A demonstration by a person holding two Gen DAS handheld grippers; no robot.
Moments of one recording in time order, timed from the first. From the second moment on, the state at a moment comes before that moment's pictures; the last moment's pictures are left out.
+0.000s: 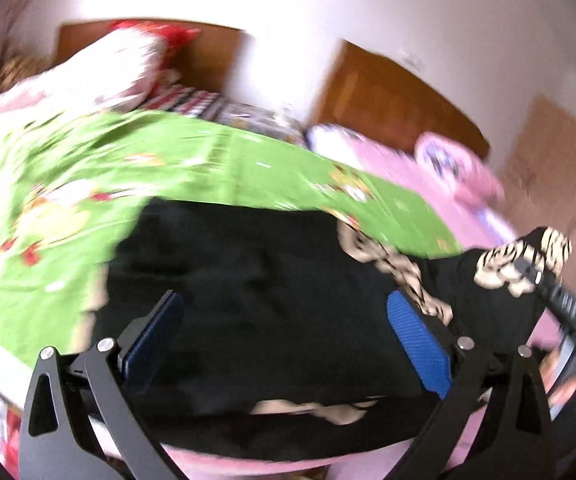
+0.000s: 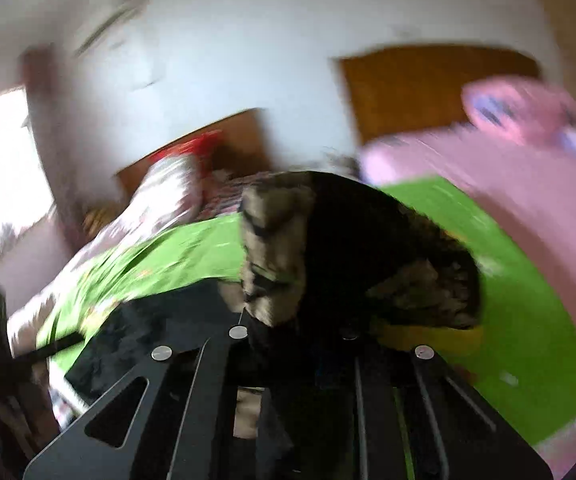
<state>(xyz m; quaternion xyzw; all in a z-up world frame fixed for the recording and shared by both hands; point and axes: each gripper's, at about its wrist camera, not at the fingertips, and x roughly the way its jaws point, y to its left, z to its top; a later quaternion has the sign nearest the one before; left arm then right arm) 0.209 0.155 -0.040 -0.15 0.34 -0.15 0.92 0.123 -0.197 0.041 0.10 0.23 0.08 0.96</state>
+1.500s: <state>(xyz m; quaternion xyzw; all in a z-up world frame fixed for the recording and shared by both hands) 0.305 0.055 -0.073 -0.13 0.53 -0.26 0.80 0.005 -0.193 -0.059 0.01 0.23 0.05 0.97</state>
